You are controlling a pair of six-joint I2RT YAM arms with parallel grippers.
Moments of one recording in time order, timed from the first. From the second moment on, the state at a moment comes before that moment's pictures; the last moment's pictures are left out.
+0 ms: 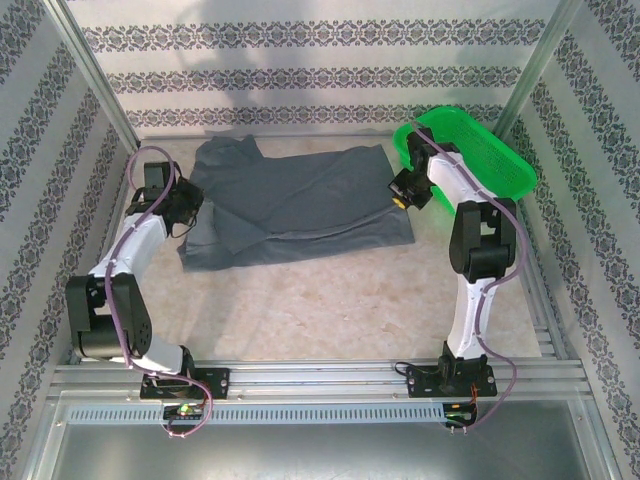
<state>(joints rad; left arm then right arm) 0.12 1.53 1.08 -0.33 0.17 -1.05 0.09 2.12 1.79 -0.98 -0.16 0.87</state>
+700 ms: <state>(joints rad) 0.22 1.22 0.71 -0.57 0.20 -0.97 0.04 1.78 1.28 -0.89 -0.22 0.71</state>
